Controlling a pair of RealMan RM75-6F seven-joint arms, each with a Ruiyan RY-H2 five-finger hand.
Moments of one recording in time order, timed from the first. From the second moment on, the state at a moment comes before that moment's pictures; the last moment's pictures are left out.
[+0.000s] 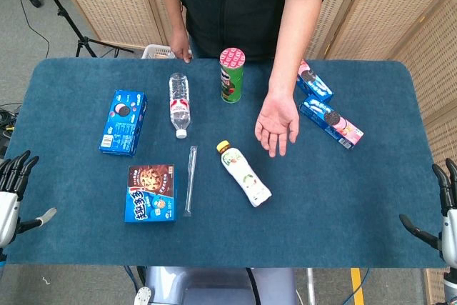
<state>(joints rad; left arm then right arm) -0.07 -1.13 -0.03 -1.63 1.59 1.60 -0.09 -0.02 -1.09 0.10 -1.74 -1.55 1.75 0.00</state>
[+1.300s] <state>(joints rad) -0.14 -1.14 -0.06 -1.63 1.46 1.42 -0.01 0.55 -1.26 -0.09 -0.96 -2.14 1.40 0.02</state>
